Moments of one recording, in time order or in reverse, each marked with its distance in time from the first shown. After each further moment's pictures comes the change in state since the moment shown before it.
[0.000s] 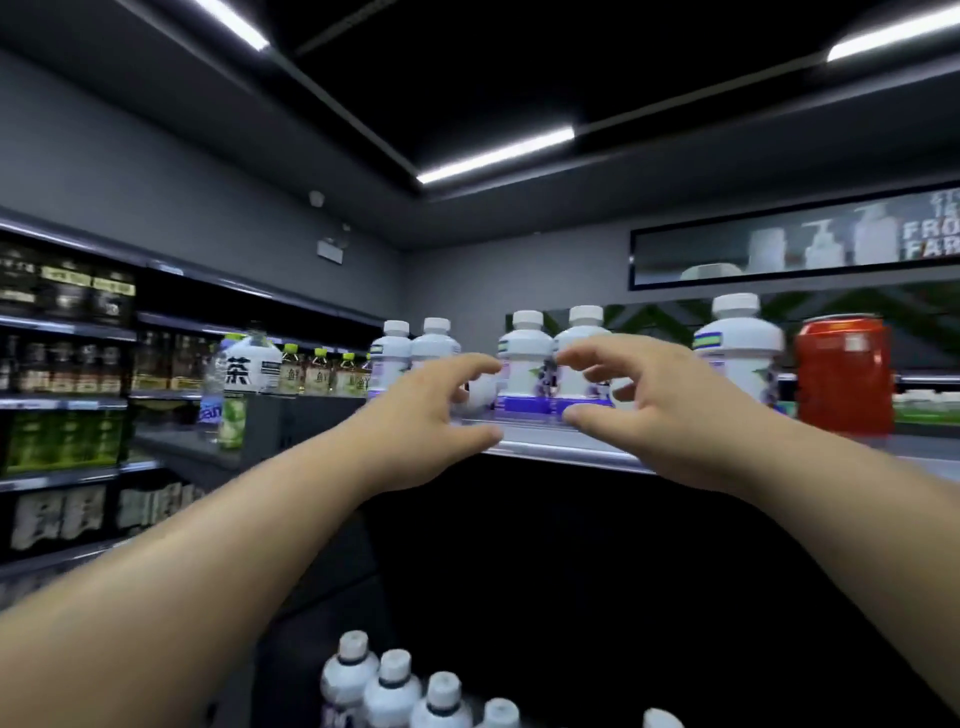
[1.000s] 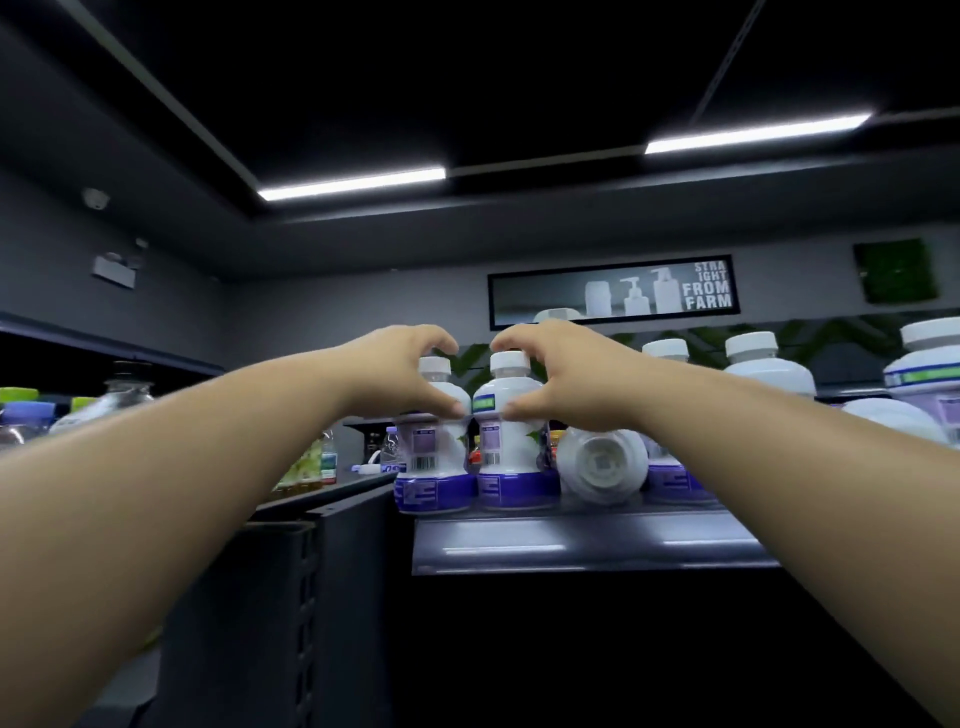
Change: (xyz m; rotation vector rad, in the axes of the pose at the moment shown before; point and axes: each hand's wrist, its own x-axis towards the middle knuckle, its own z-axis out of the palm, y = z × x) left_hand 0.202 -0.271 -0.056 0.052 -0.193 0.189; right_hand 0.264 -0.012 0.181 -0.456 -0.087 0.316
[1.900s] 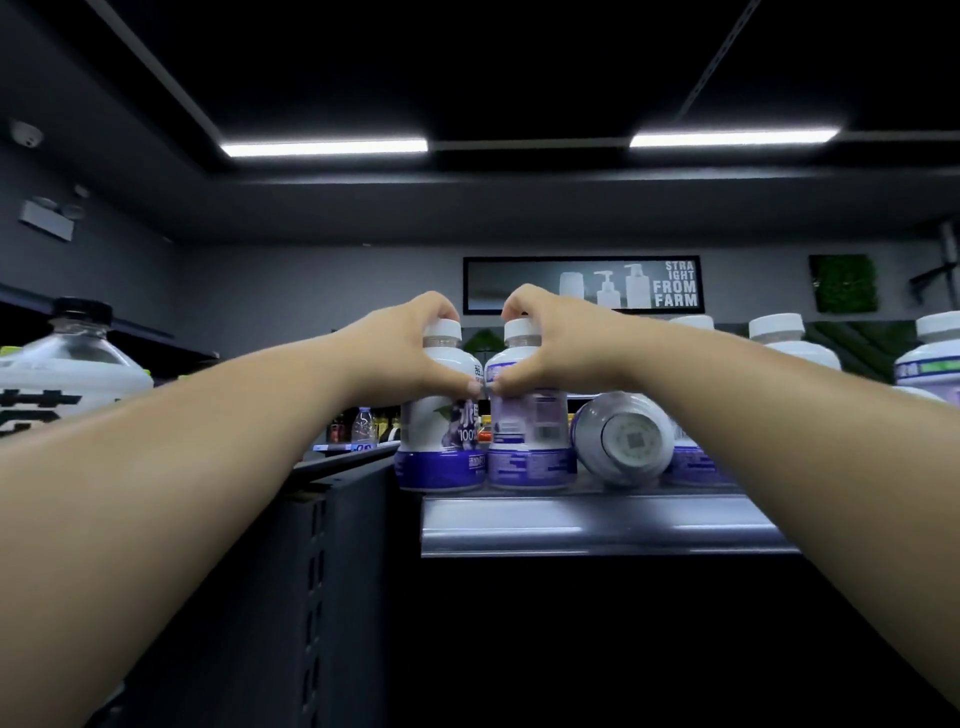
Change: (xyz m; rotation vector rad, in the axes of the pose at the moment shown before) left_hand 0.004 -0.027 0.028 -0.274 0.072 0.002; right_hand 0.032 -0.007 0.016 0.029 -0.061 0.166
